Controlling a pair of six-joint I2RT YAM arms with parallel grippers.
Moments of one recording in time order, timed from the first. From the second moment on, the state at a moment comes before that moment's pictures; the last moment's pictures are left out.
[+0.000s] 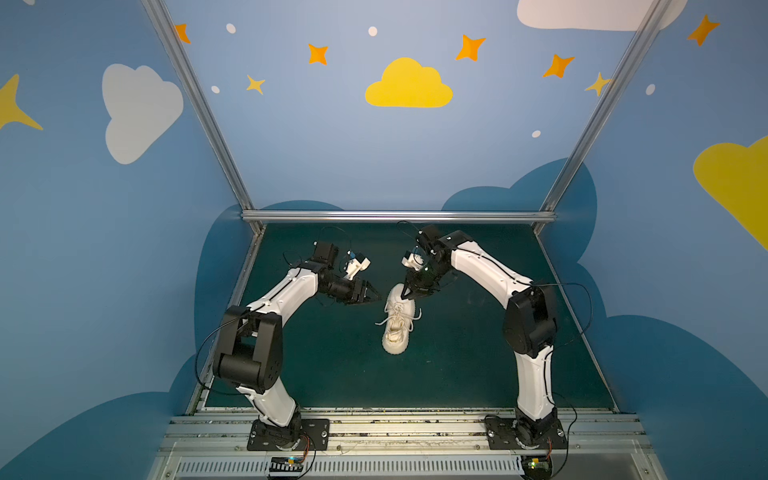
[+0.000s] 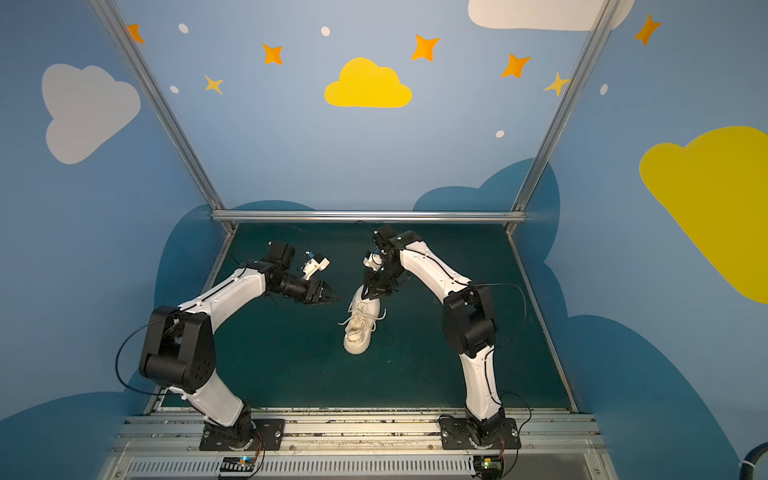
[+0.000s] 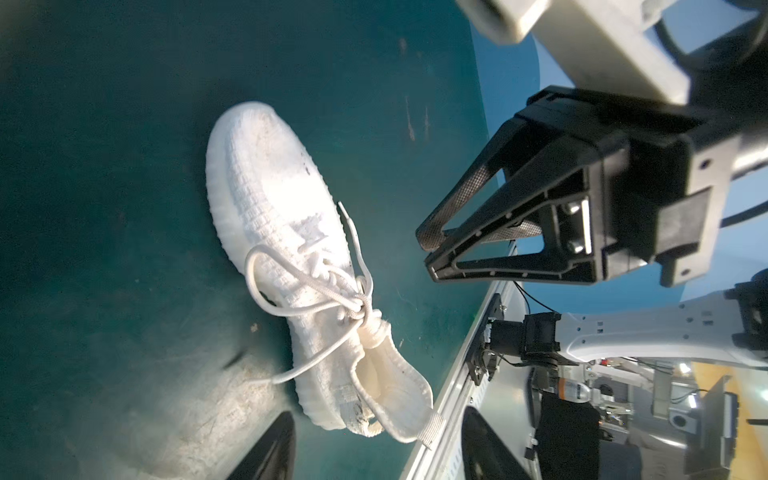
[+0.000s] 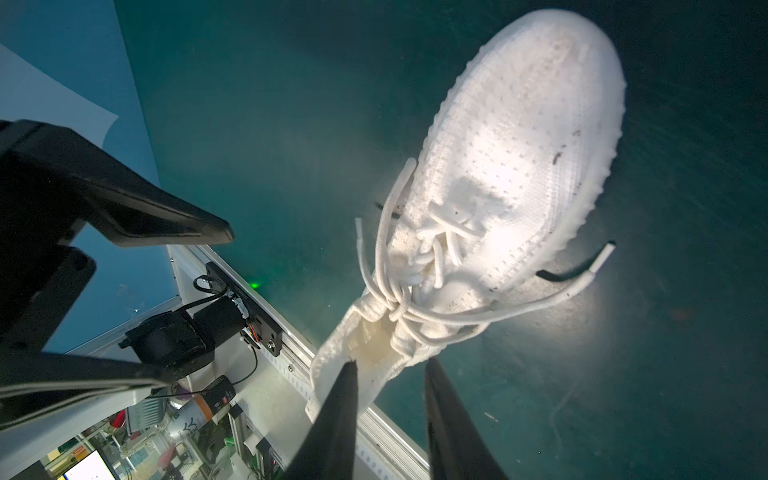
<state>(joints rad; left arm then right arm) -0.21 1.69 1.24 -0.77 0.89 0.02 0.59 2.06 1.85 -1.15 -0.56 0.31</state>
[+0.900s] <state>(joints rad) -0.32 2.00 1.59 -1.02 0.76 1.10 0.47 1.73 1.43 -1.16 -0.48 0.26</state>
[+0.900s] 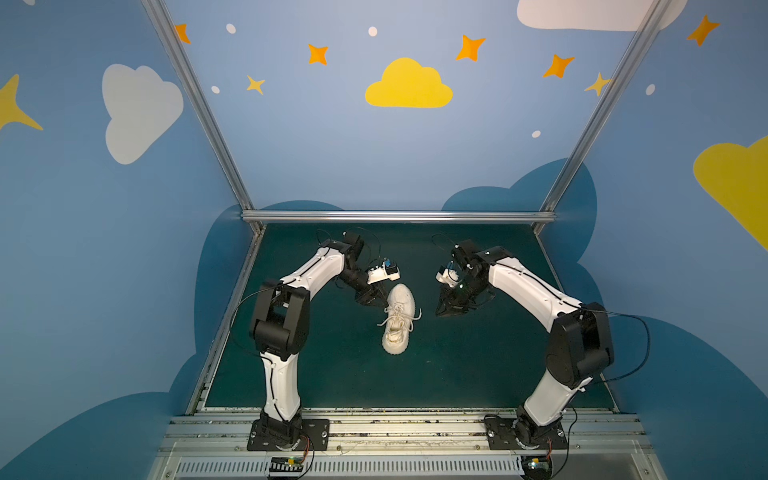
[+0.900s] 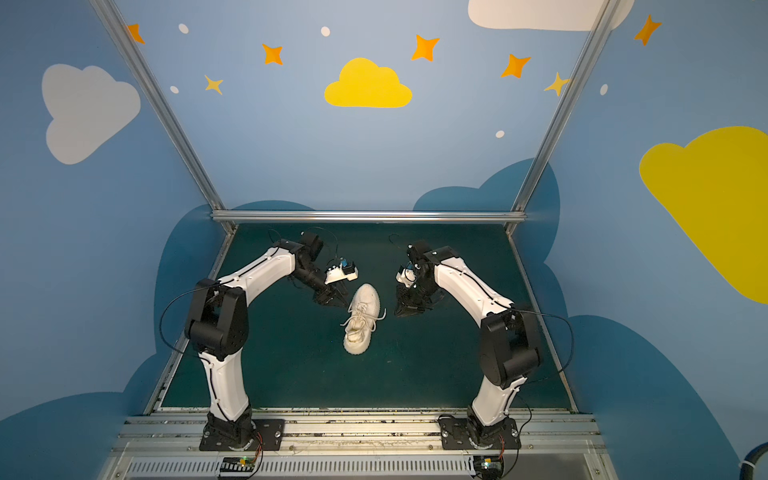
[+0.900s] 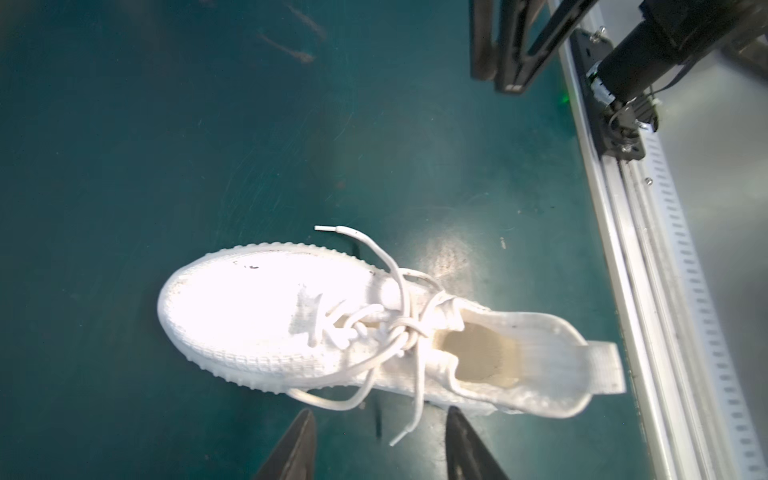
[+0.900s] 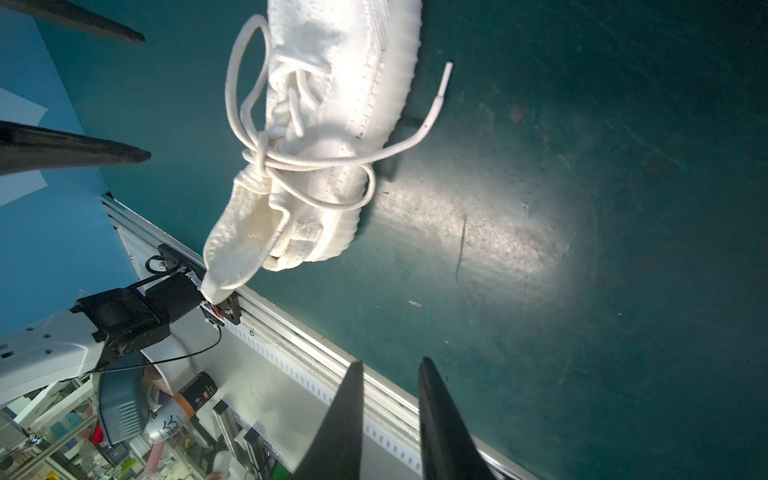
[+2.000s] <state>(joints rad) -0.42 2.10 1.61 -1.01 0.66 1.30 0.46 1.72 1.41 -1.17 -0.47 0.23</state>
